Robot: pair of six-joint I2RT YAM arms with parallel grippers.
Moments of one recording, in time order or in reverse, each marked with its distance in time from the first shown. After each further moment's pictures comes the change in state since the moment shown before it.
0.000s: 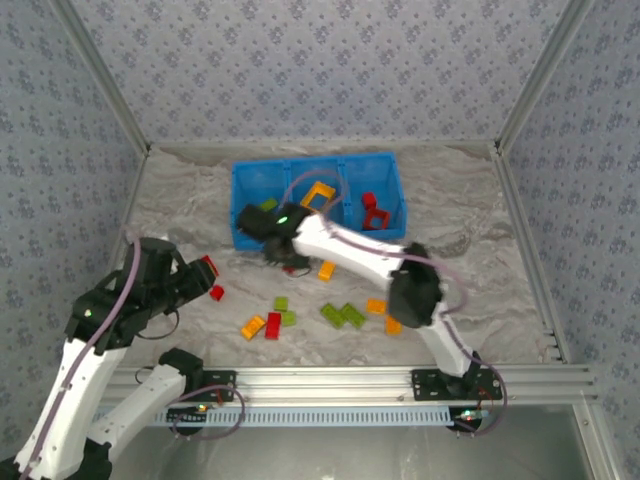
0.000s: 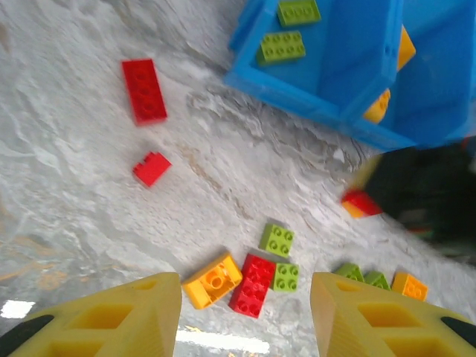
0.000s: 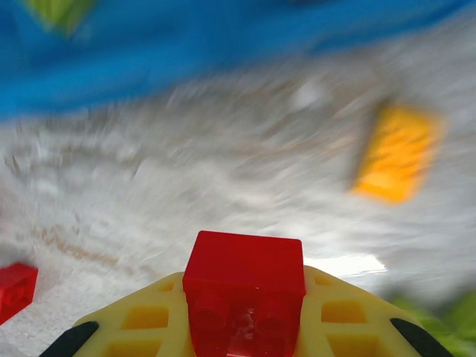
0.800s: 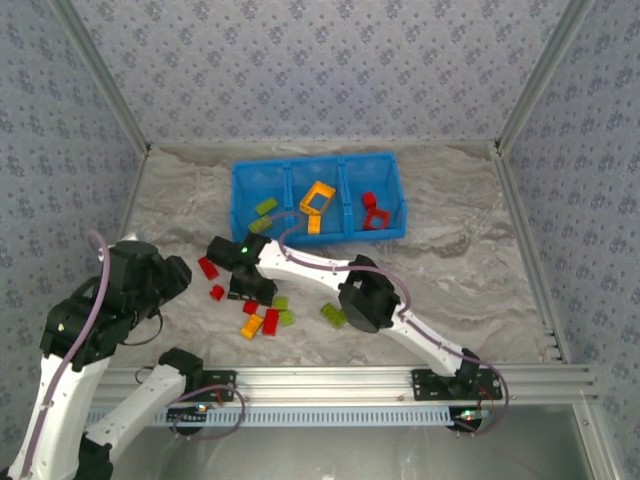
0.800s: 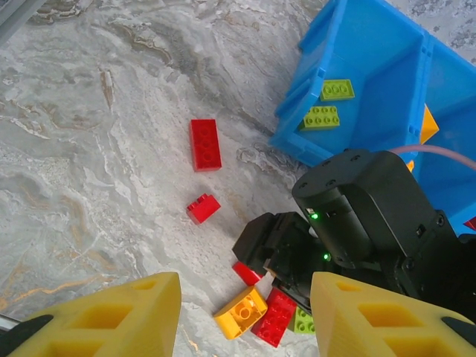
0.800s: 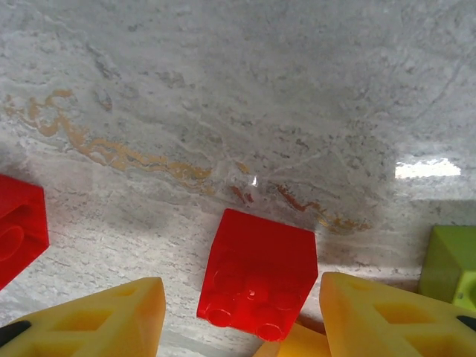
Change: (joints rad) left arm 0.018 -0.013 0.162 -0.136 -0.209 -0.050; right arm 0.132 0.431 0.311 0.058 -0.356 0.177
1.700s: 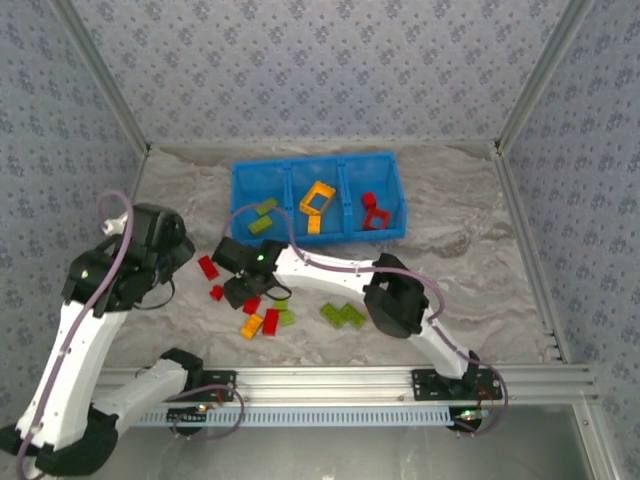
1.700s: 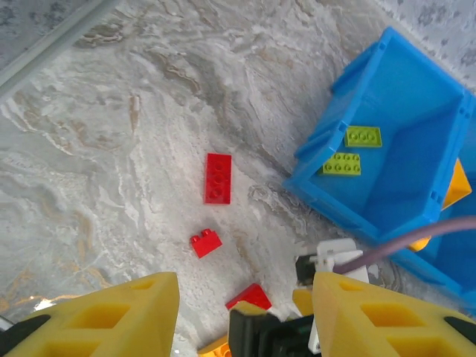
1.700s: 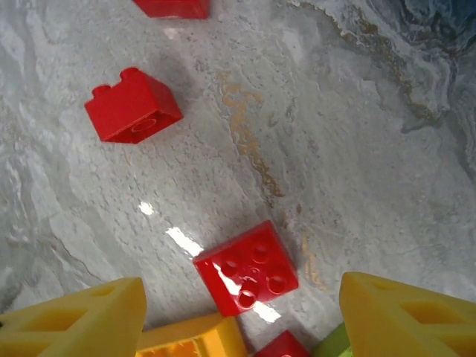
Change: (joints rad) left arm 0.000 0.222 0.130 -0.008 -0.130 -0.129; right arm 0.034 -0.257 -0.322 0.294 0.135 -0.772
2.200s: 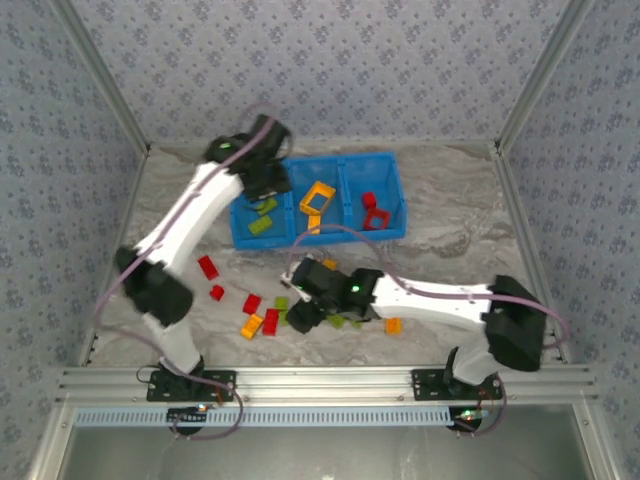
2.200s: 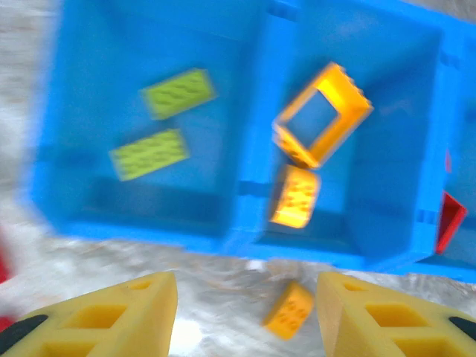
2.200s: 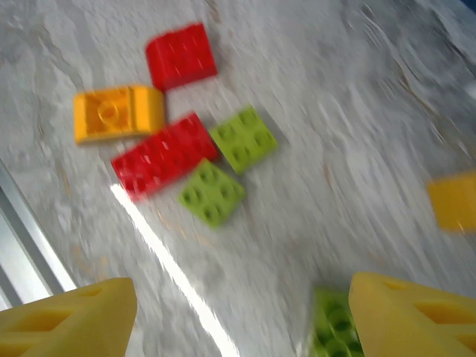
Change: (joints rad) left arm -0.090 0.774 0.479 0.177 0.217 0.179; right arm -0.005 -0.666 -0.876 0.383 -0.004 -0.301
